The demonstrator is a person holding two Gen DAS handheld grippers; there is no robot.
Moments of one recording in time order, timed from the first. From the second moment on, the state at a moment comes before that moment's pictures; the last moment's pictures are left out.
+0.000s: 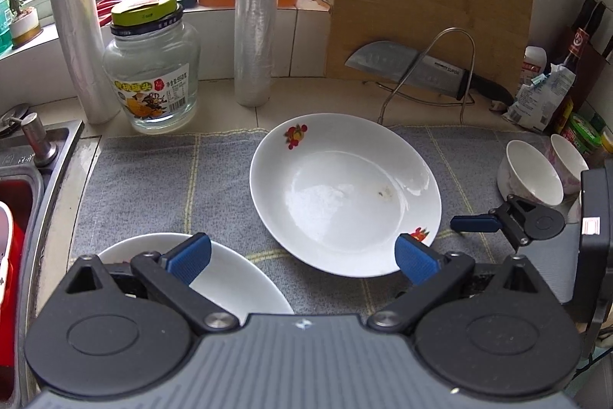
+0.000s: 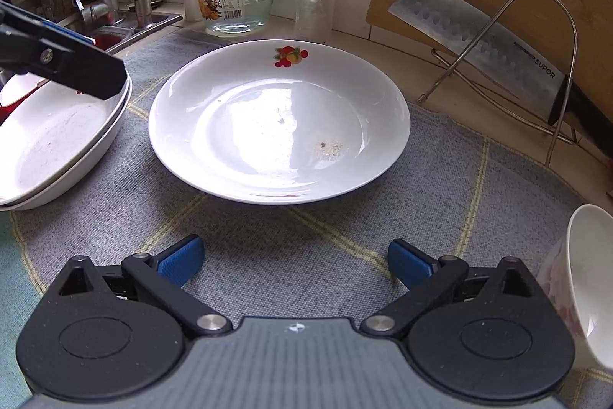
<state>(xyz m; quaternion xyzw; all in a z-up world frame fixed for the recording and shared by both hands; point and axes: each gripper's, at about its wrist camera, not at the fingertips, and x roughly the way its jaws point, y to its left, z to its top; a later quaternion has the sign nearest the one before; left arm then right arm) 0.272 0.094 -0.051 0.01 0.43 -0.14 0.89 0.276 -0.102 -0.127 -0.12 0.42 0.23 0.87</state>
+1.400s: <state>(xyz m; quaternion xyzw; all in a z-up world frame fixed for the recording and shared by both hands) 0.435 0.040 -0.101 0.07 0.53 -0.27 0.80 0.294 -0.085 -0.132 -0.12 0.39 0.24 0.88</state>
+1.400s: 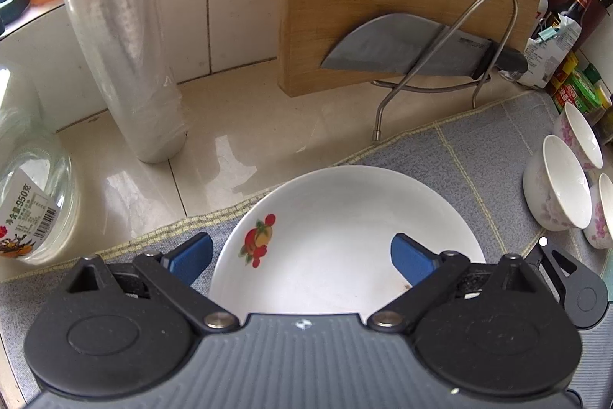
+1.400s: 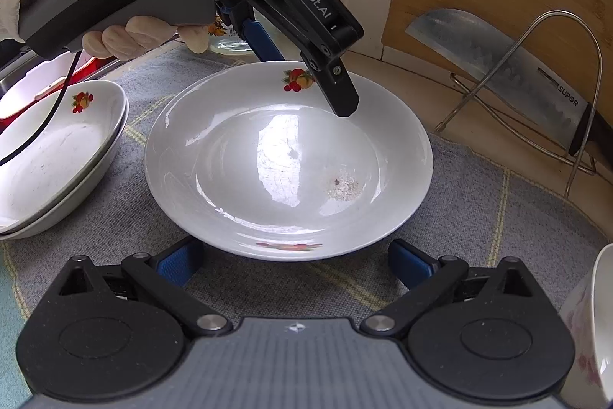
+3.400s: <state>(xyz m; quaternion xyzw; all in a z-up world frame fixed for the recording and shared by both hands) 0.453 0.026 -0.101 0.13 0.59 -0.34 0.72 0.295 -0.075 -0.131 -0.15 0.38 0.26 0.88</state>
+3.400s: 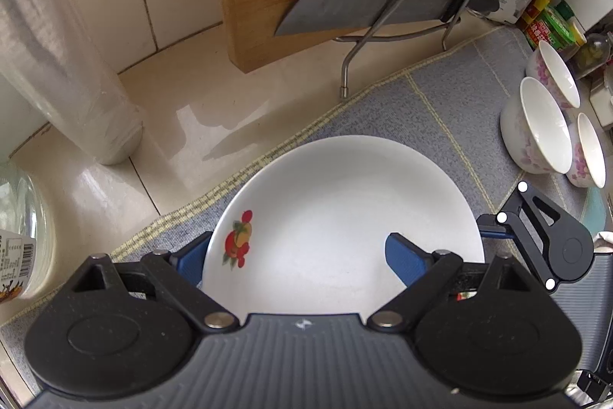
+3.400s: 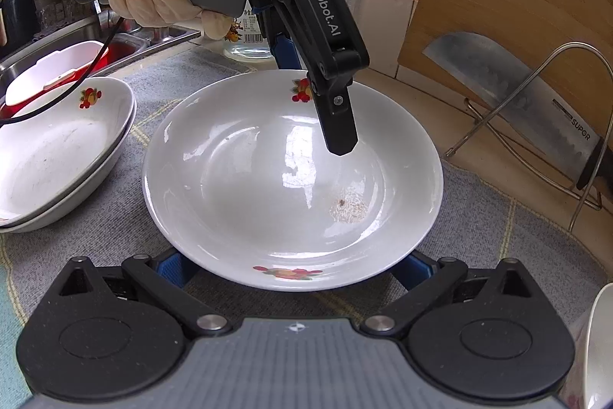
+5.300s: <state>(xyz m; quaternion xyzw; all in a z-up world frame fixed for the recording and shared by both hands) 0.339 0.113 -0.030 0.07 0.53 -0.28 0.79 0.222 -0.026 -0.063 -0.16 0.36 0.34 0.85</state>
